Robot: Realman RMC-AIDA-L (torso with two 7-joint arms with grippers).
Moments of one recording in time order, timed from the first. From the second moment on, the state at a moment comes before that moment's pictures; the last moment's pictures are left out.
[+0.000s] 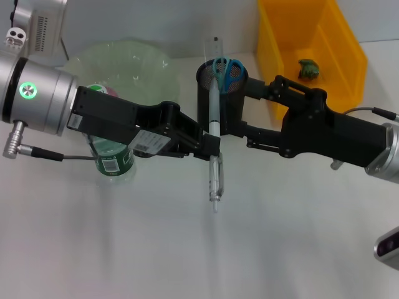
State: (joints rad) left arm -0.81 -2.06 0.96 0.90 2.01 1.80 -2.82; right arm 0.56 2.01 -0.83 -0.23 -1.48 -1.75 -0.80
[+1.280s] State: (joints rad) left arm -0.82 -2.07 0.99 0.84 2.03 1.79 -2.86; right arm 0.56 1.99 -0.91 -0.19 -1.49 -1.76 -0.89
